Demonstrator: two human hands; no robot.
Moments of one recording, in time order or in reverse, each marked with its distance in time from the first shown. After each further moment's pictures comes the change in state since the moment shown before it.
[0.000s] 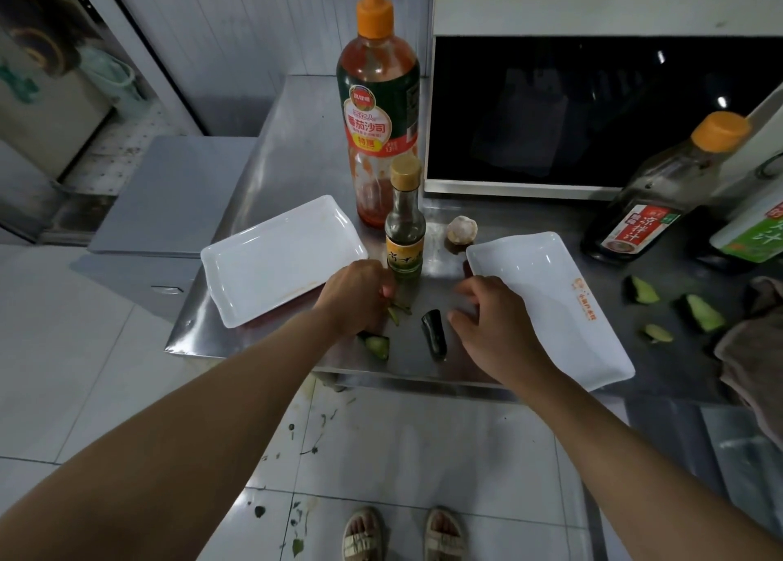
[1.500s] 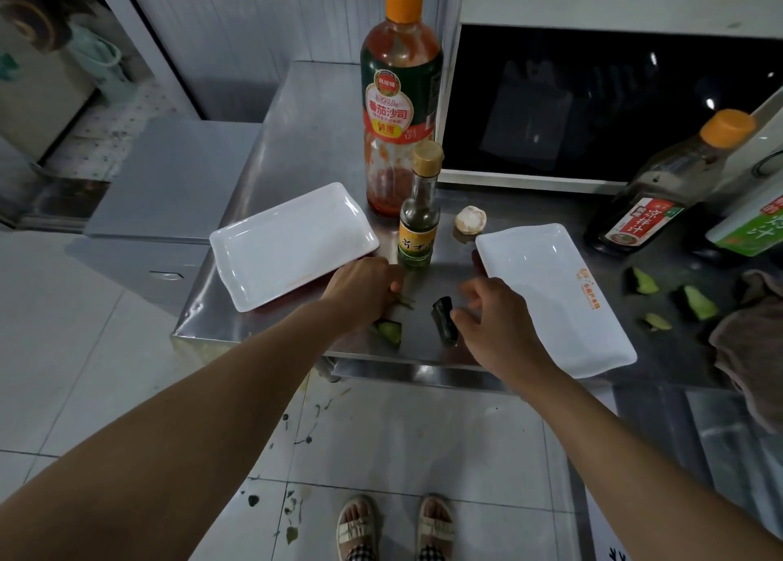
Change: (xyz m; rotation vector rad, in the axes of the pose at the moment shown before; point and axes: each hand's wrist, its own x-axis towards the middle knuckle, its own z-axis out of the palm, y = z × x) left_hand -0.013 -0.006 -0.002 0.026 -0.030 0.070; right_hand -0.013 -0.016 0.009 -0.053 -0.022 0.066
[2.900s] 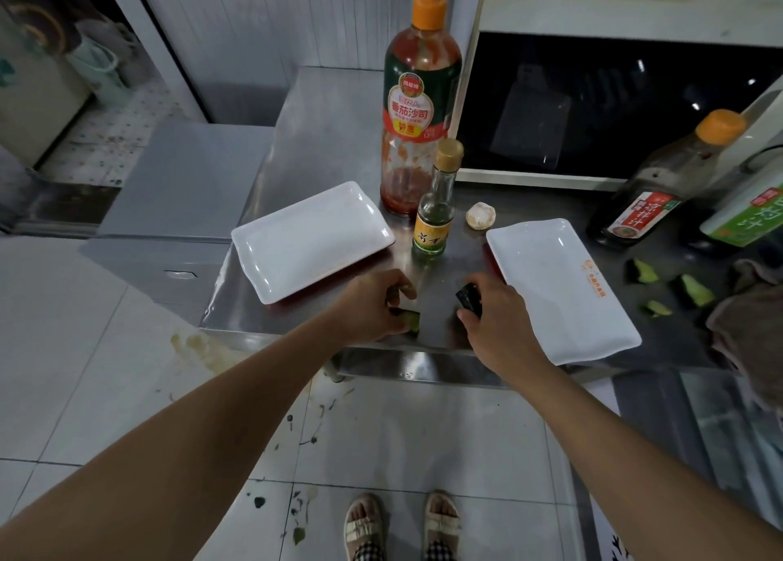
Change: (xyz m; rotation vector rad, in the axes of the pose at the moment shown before) left_hand -0.050 -0.001 -0.009 -0.522 -0.081 -0.070; right_hand -0.016 -0.020 0.013 -0.114 0.048 0.030
